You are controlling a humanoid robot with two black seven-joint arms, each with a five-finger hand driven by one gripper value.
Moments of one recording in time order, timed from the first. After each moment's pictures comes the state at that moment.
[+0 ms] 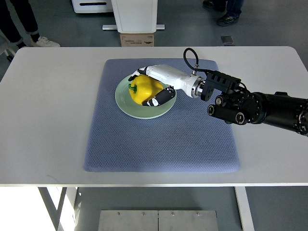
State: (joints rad) left arm -0.02 0.00 -0.17 -0.20 0.04 0.15 0.01; right arm 1.37 0.00 -0.59 0.71 -0.54 -0.30 0.61
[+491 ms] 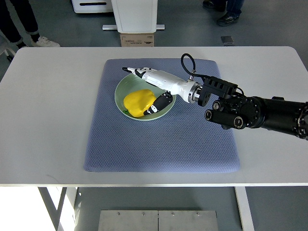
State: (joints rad) left arm -0.02 0.00 -0.17 -0.20 0.04 0.15 0.01; right arm 1.35 0.00 -0.56 0.75 -0.54 -0.30 0.61
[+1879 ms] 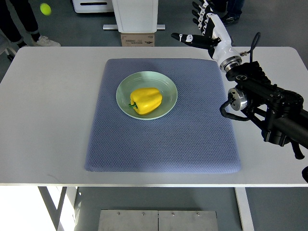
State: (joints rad) left arm -0.02 0.00 -0.17 -0.20 0.04 0.15 0.01; right arm 1.05 -0.14 0.38 0.71 -0.16 -0.11 0.49
